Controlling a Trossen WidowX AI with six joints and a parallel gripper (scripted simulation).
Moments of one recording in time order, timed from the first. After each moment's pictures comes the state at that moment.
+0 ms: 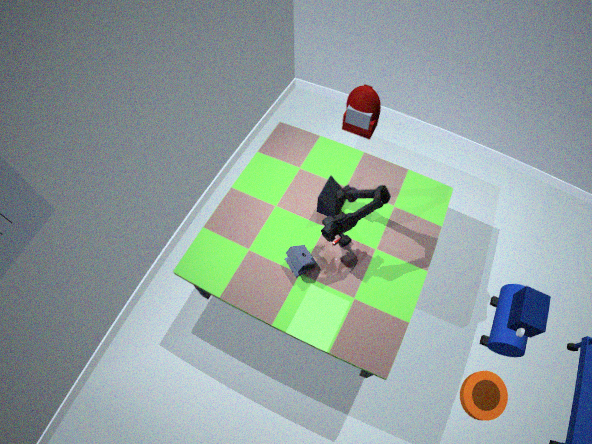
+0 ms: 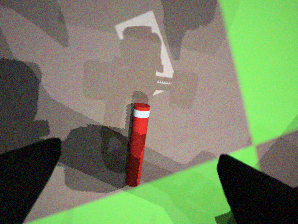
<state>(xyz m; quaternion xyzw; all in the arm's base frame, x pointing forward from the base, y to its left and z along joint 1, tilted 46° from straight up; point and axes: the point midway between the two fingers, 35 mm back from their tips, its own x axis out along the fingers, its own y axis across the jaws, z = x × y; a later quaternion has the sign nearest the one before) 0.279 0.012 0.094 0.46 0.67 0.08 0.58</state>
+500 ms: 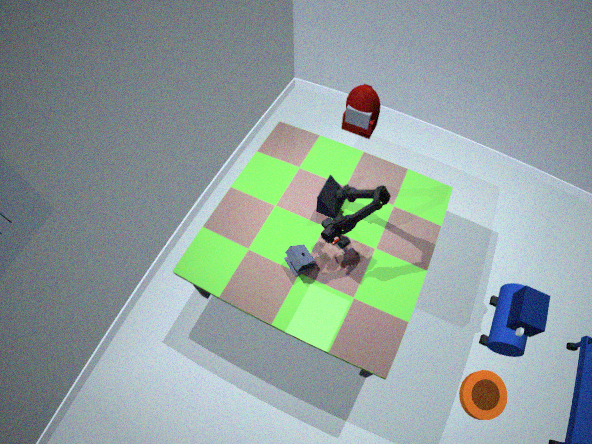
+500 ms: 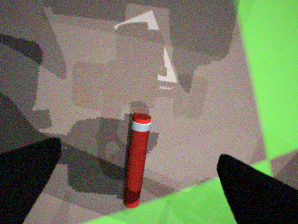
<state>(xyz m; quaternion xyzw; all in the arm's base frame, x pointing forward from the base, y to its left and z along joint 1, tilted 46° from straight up) 0.282 0.028 0.076 0.46 0.67 0.08 0.58</state>
